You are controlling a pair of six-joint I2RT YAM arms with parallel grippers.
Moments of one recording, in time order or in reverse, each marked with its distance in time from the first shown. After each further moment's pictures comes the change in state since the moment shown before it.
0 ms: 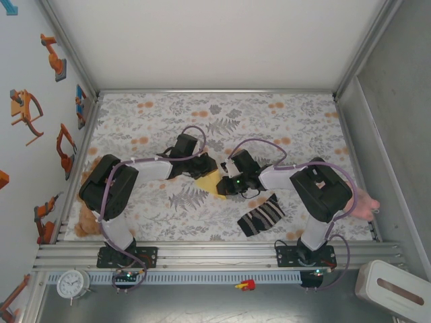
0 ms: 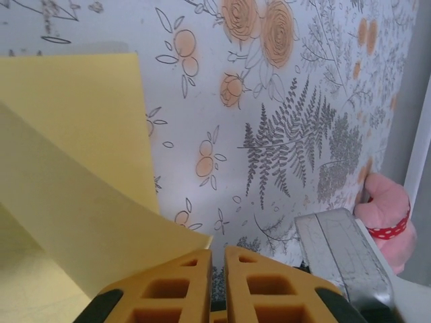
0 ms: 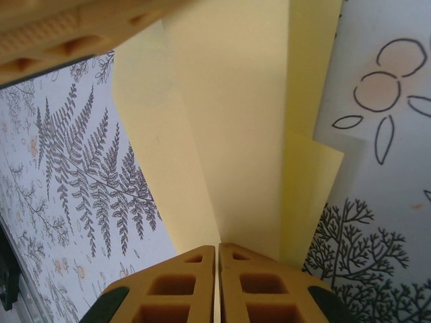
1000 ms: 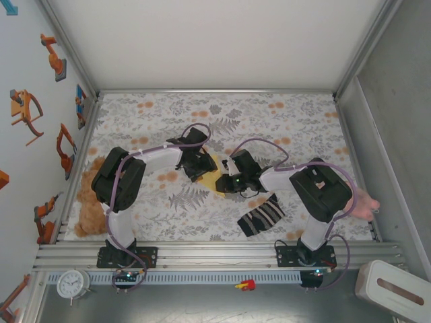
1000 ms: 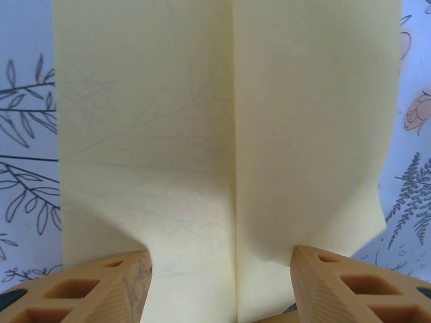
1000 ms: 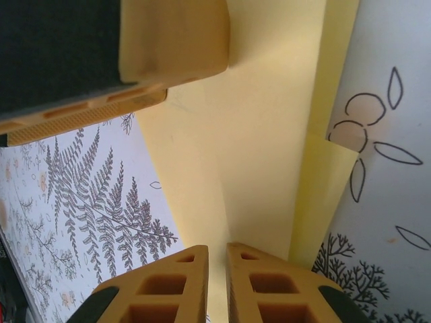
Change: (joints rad) left arm -0.025 0.122 0.286 -0.568 -0.218 -0.013; right arm 0.000 0.000 -0.026 0.108 0.042 0.082
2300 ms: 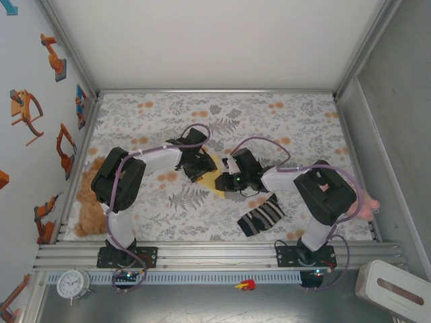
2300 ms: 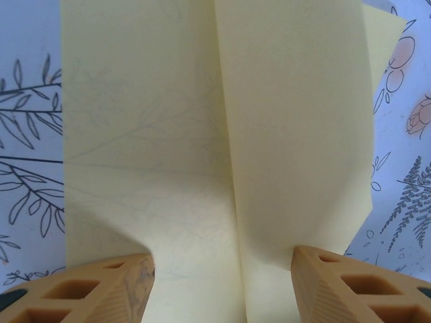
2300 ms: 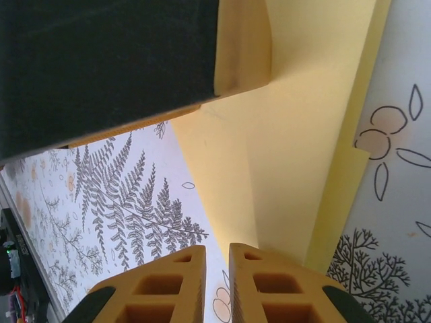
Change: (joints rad) left arm 0.001 0.010 -0.026 0.023 0.003 -0.019; right arm 0.000 -0.043 -0.004 0.004 -0.011 0.018
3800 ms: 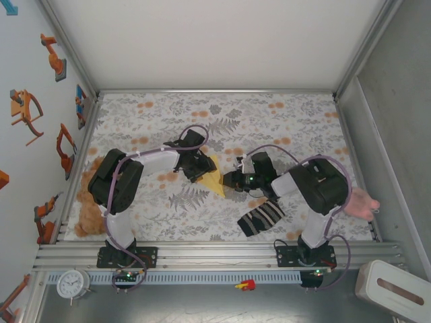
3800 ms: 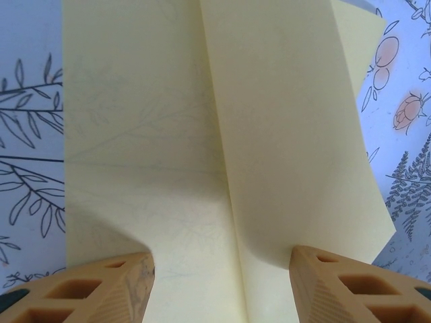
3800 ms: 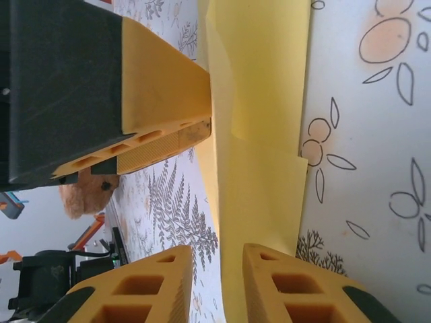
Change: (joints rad) left arm 0.006 -0.034 -0.047 0.063 0.012 0.000; right arm -0.163 0.082 -0.208 0.538 -0.265 0.270
